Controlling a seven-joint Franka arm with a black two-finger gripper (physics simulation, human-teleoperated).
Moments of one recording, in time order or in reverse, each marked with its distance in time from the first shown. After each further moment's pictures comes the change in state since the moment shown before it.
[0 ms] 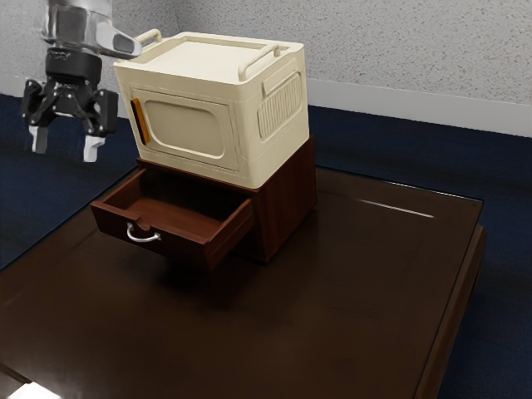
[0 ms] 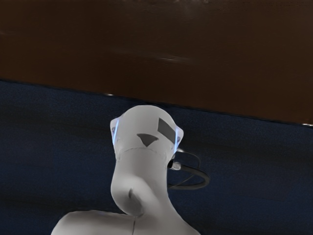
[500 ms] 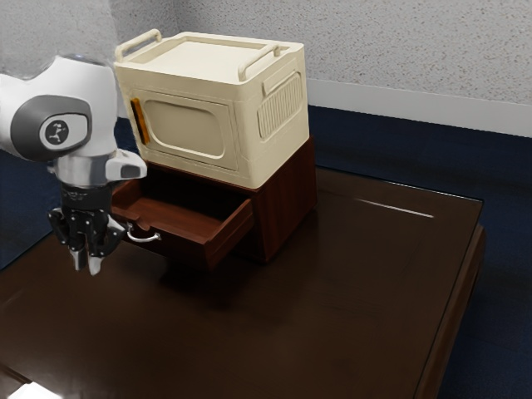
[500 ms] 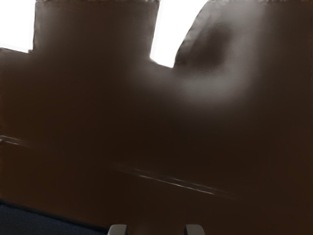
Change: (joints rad) arm 0.035 -0.435 -0.079 -0.972 0.099 0.851 -0.052
